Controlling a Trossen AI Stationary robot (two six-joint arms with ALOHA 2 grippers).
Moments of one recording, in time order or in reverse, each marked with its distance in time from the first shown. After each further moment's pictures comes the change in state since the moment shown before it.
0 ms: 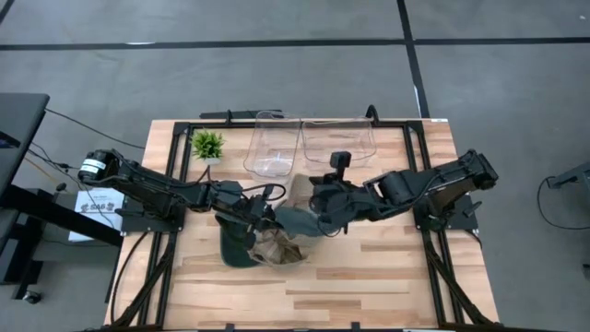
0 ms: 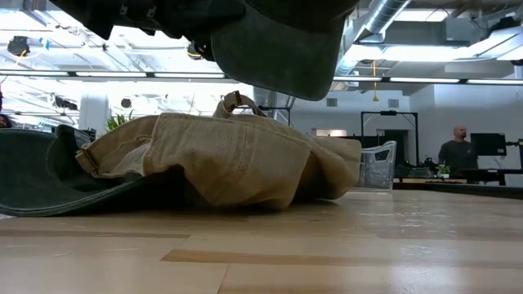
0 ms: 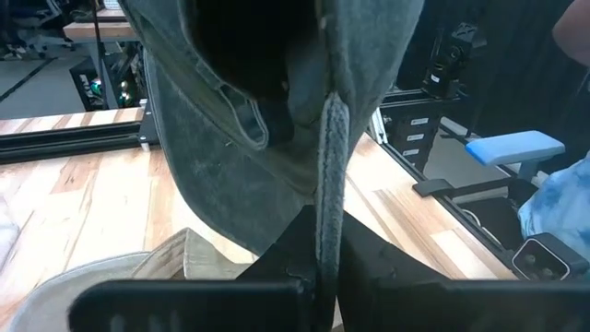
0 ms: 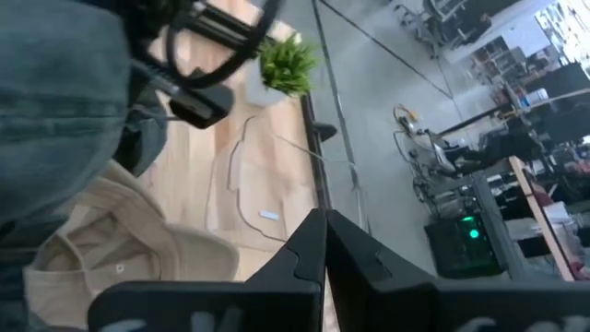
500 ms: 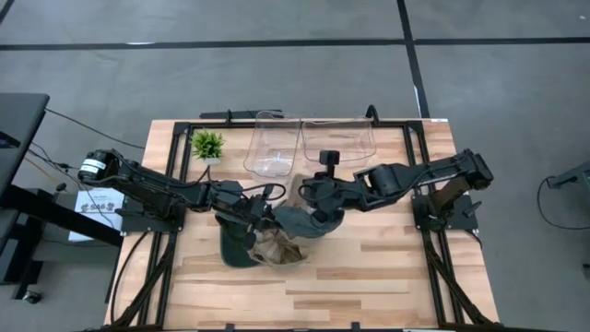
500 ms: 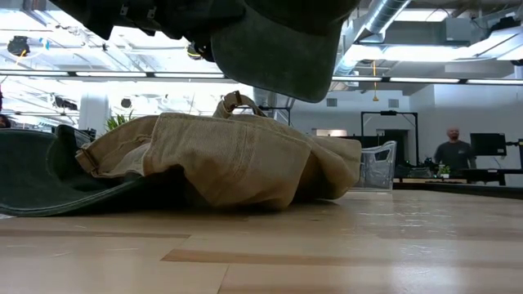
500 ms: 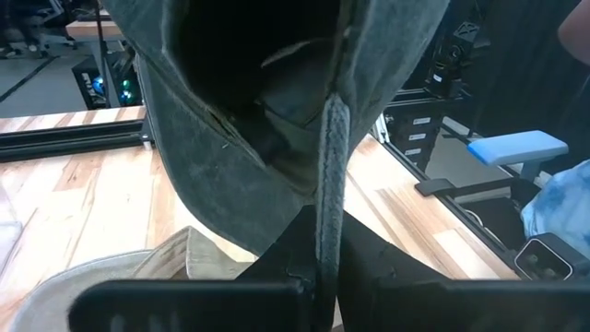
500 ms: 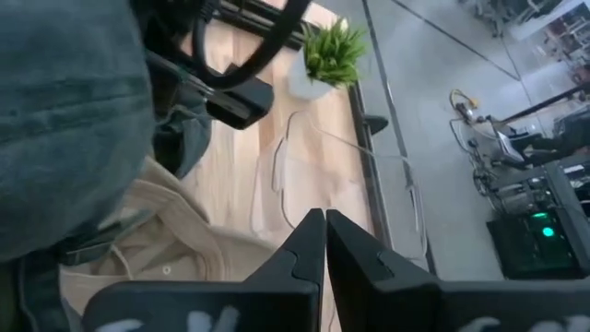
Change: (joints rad) left arm 0.000 0.000 0.000 0.000 0.000 0.000; right arm -0.088 0.031 0.000 0.022 -0.192 0.019
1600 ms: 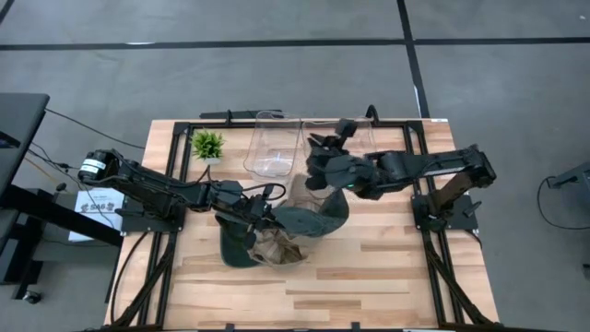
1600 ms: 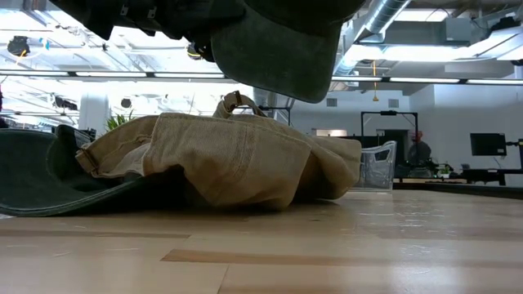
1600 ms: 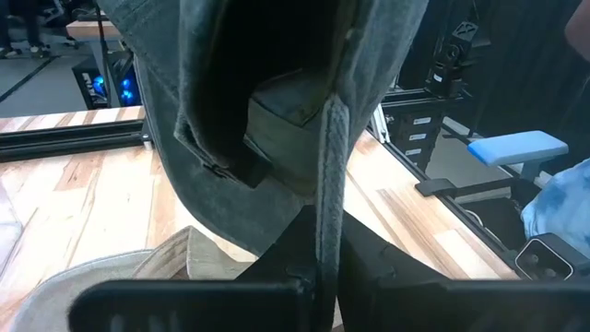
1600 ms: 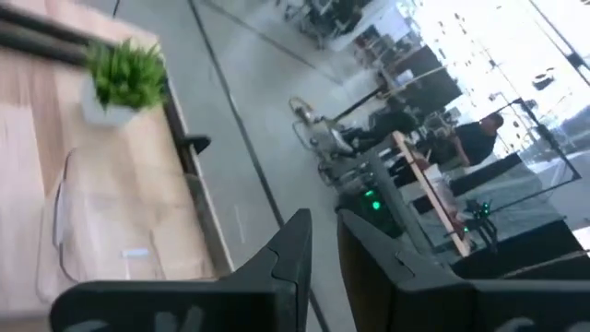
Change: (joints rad) left arm 0.000 0.000 0.000 0.000 0.001 0.000; right arm -0.049 -0.038 0.053 0.204 0.404 -0.236
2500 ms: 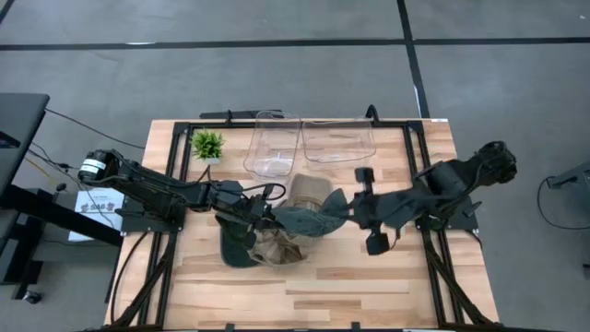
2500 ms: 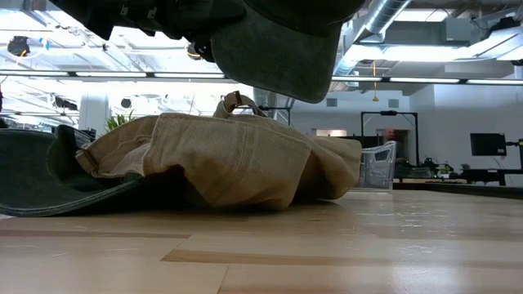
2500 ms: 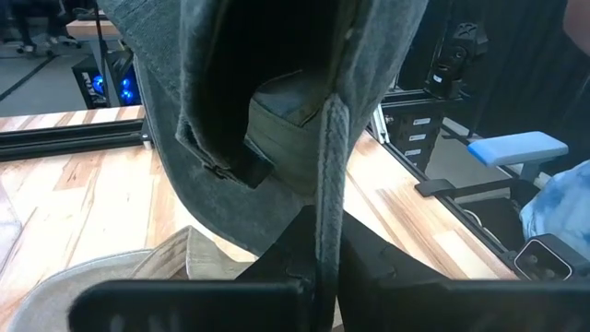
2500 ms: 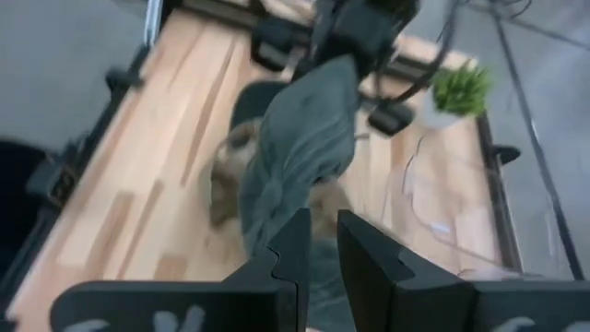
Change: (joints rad) left arm 0.000 0.000 0.000 0.001 0.000 -0.003; right arm 0.269 -0.157 0.018 -0.451 -0.653 0.421
